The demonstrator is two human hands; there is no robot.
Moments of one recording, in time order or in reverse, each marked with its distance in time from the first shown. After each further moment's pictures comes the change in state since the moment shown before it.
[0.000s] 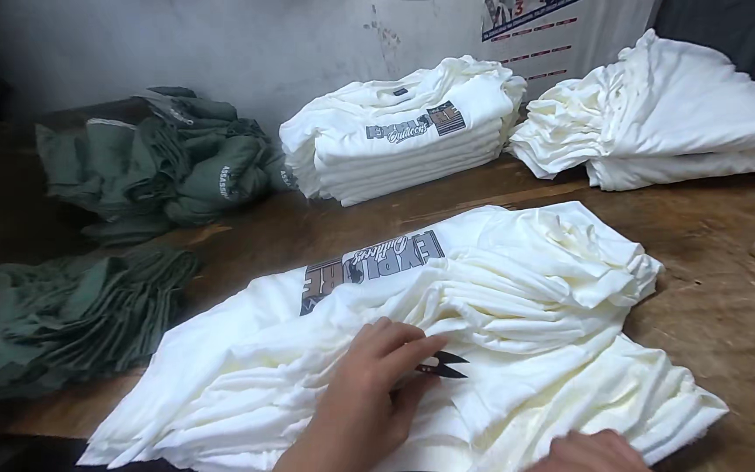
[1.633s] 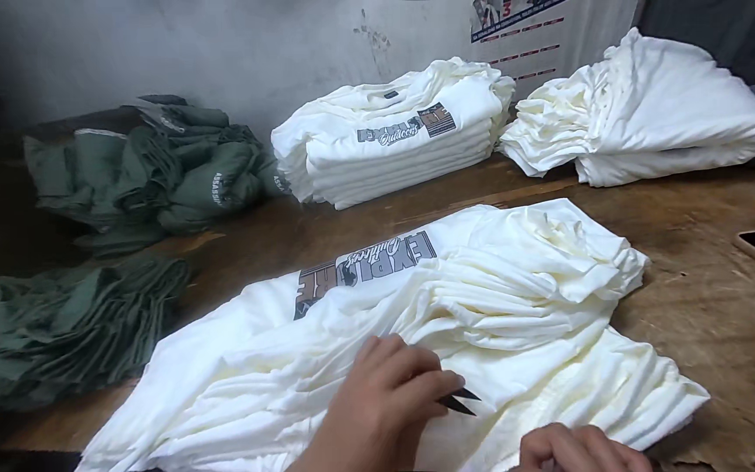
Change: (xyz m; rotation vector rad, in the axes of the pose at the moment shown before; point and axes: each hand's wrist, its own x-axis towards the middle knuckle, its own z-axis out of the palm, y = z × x) left_hand 0.000 0.021 -0.002 0.005 -0.062 0.142; right_hand -0.015 -0.003 0.024 -0.322 0.170 0.055
